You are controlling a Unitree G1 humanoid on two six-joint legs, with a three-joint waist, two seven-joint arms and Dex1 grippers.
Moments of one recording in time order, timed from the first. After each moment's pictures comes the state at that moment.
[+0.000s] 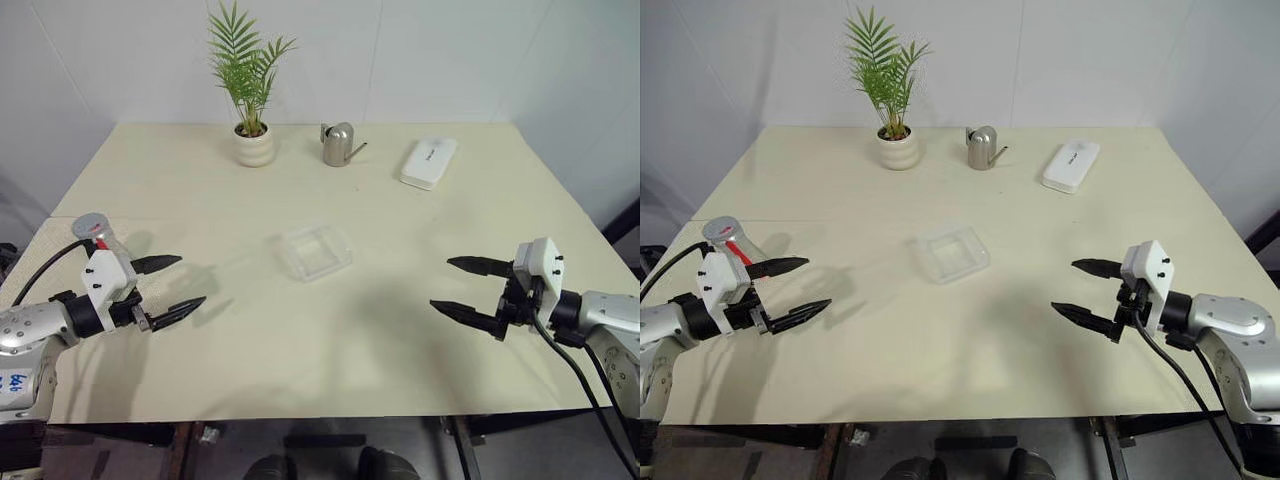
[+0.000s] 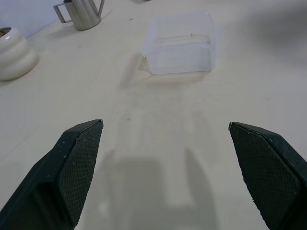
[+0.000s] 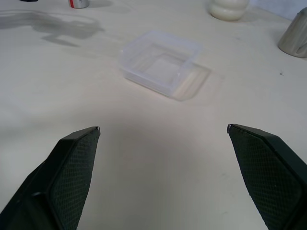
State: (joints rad) left arm -0.14 0.81 0.36 0.03 -0.41 0.05 -0.99; right arm -0.23 -0.82 -0.23 -0.19 0.55 0.35 1.06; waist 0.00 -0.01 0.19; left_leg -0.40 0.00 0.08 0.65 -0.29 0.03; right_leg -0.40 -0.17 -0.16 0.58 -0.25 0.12
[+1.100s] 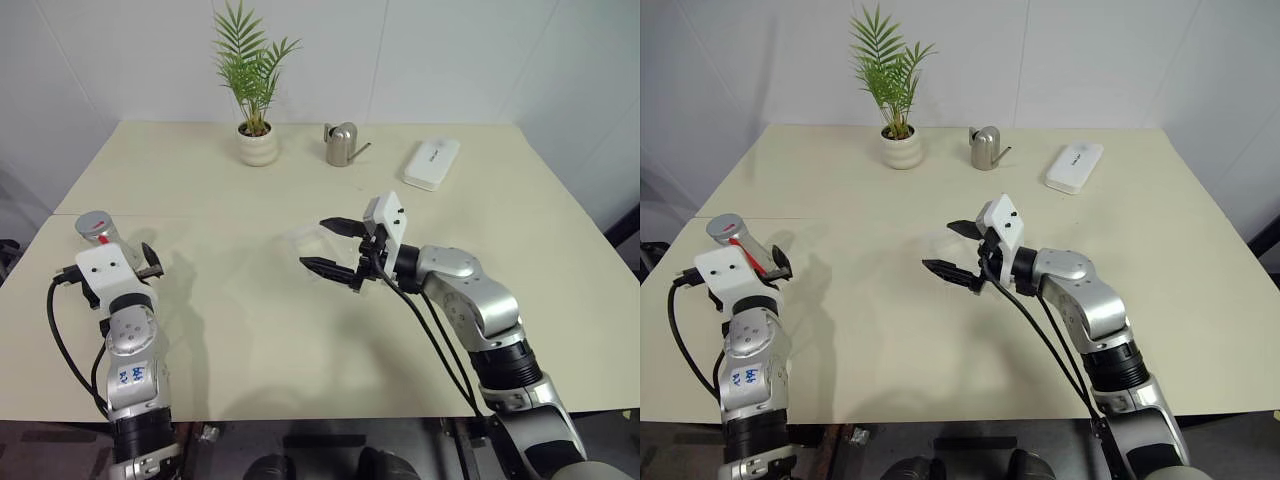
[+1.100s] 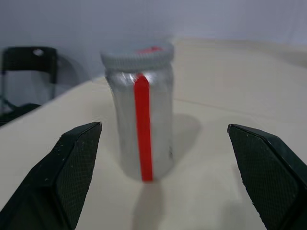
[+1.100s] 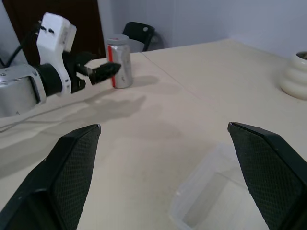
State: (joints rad) left arm -0.37 0.21 0.46 -0.01 -0.02 0.25 0.36; right arm -0.71 -0.32 0.15 -0.04 0.40 0.48 0.79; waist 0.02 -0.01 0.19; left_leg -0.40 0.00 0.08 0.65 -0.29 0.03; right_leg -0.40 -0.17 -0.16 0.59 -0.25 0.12
